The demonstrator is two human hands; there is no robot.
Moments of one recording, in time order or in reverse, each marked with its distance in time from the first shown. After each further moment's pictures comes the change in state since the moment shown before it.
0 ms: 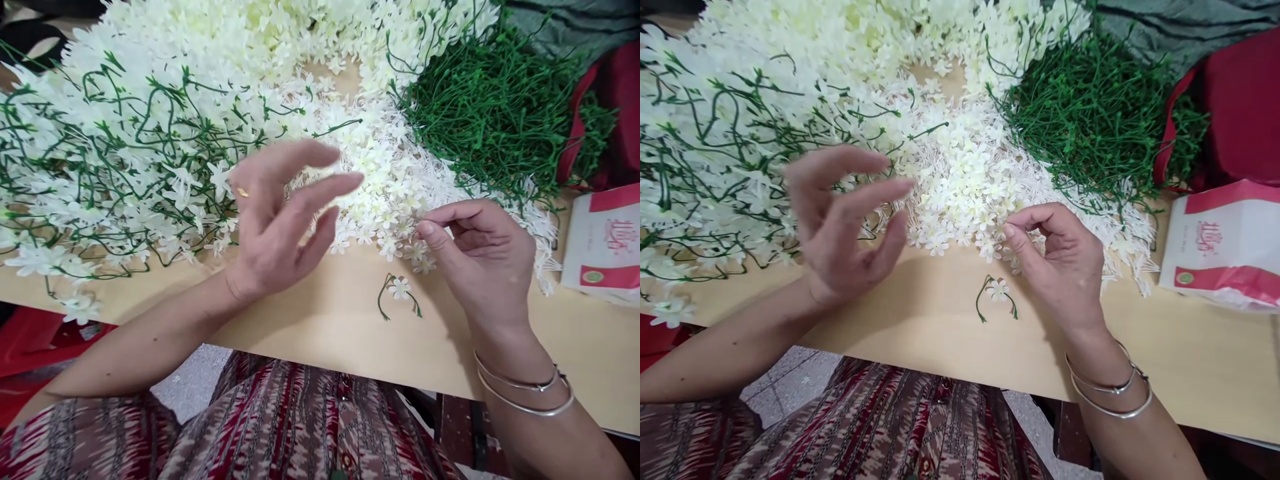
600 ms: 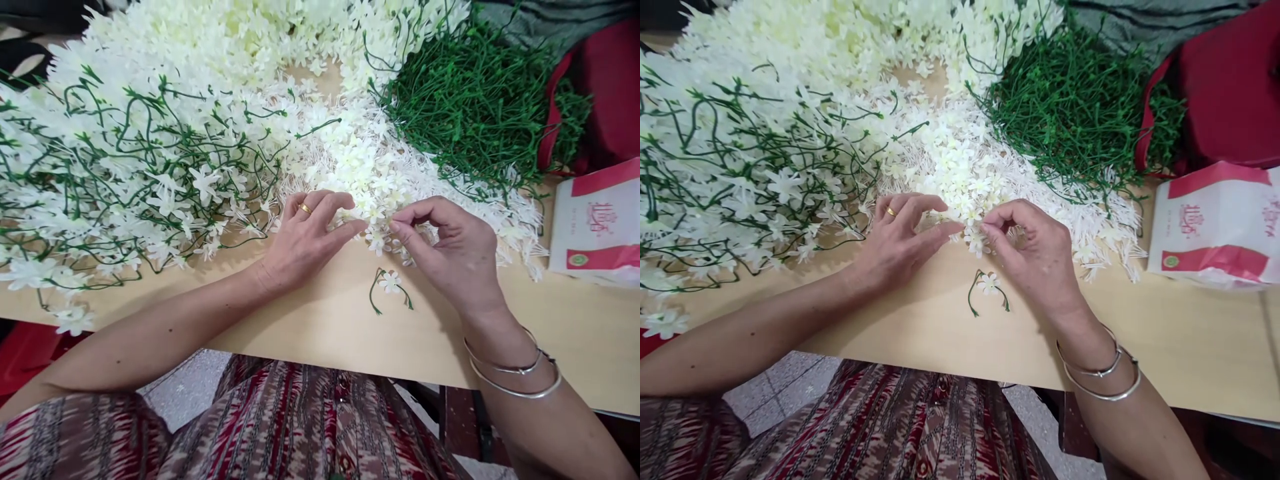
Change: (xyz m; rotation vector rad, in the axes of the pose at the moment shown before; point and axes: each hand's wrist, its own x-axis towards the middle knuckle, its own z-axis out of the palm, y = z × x) left_hand -0.025 0.016 0.047 0.160 -0.180 0.300; right_hand 0.003 0.000 0.000 -0.224 -0.101 -0.093
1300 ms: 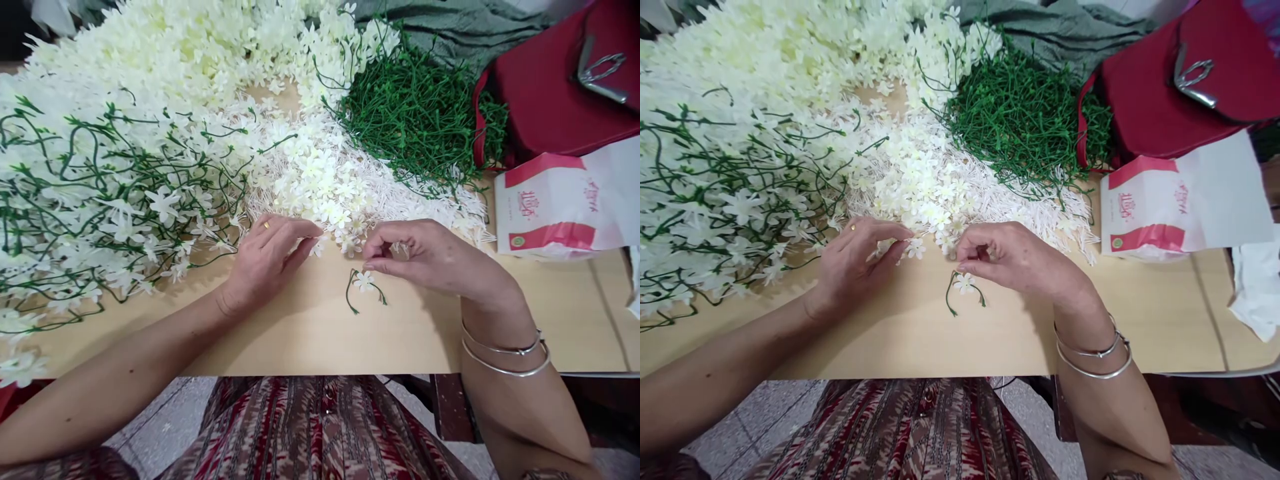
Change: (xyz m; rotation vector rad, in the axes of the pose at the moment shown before) left_hand 0.005 0.001 -0.013 -0.201 0.146 -0.039; right_hand 0.018 0.000 -0.042 0.144 -0.666 0.092
